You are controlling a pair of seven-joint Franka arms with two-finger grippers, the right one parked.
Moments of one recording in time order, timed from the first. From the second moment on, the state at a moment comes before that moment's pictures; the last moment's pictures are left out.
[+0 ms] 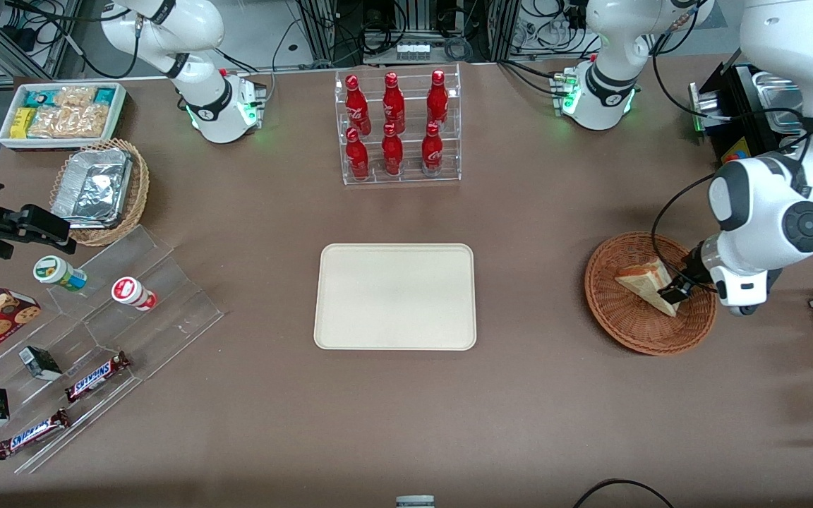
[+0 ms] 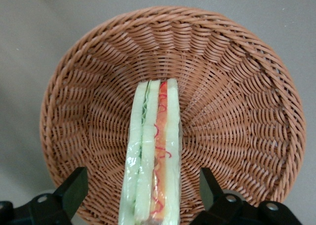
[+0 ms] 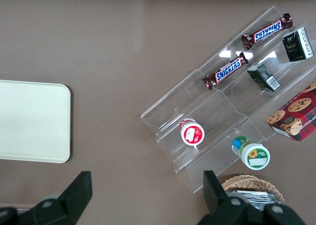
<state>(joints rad) 0.04 0.27 0.02 -2.11 -0.01 2.28 -0.80</state>
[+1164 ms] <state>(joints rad) 0.03 0.38 0.01 -2.13 -0.01 2.36 -0.81</state>
